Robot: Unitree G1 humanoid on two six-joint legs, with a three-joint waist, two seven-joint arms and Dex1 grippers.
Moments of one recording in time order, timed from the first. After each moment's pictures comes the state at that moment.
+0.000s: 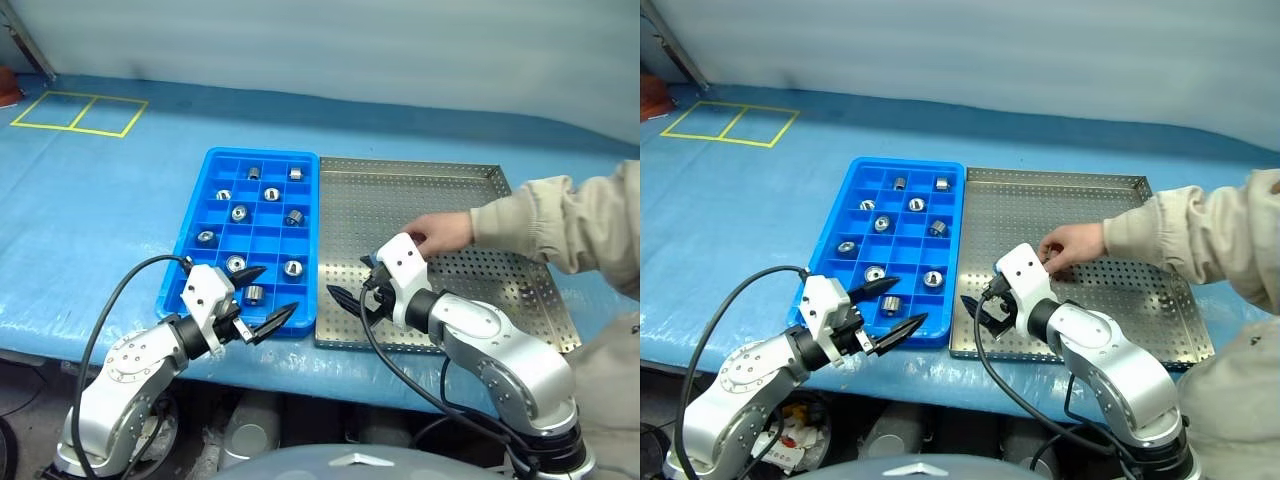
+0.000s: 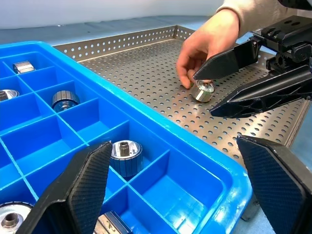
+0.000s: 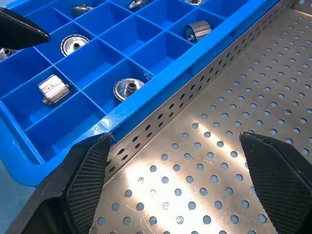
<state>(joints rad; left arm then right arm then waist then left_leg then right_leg) 0.22 0.51 -0.02 -0.63 -0.44 0.45 -0.64 -0.10 -0.39 0.15 -0.77 0.40 1.10 0.33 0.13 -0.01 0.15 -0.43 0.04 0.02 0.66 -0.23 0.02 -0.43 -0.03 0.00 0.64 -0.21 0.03</state>
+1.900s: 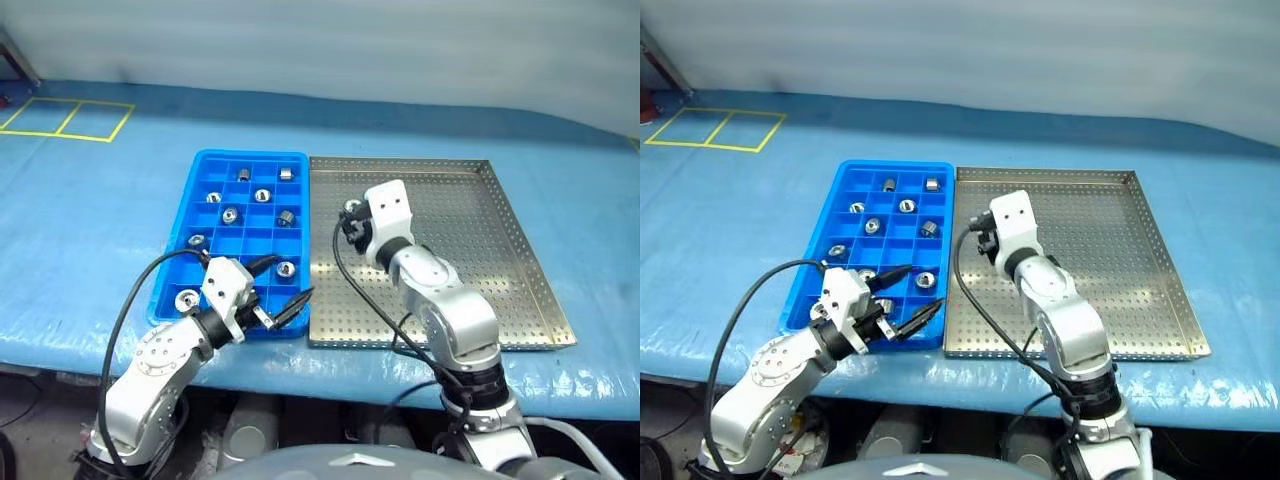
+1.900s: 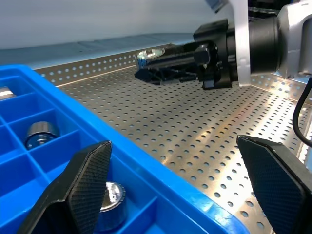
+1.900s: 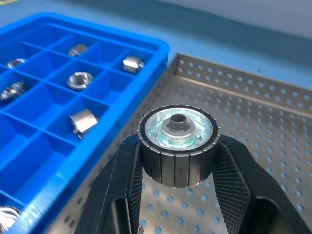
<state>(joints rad) 0.17 0.42 -0.11 -0.59 -0.37 0.38 -0.50 -0.40 -0.11 0.19 -0.44 0.12 0.93 0.09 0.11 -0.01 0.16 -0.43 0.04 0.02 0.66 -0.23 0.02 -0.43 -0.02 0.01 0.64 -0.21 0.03</state>
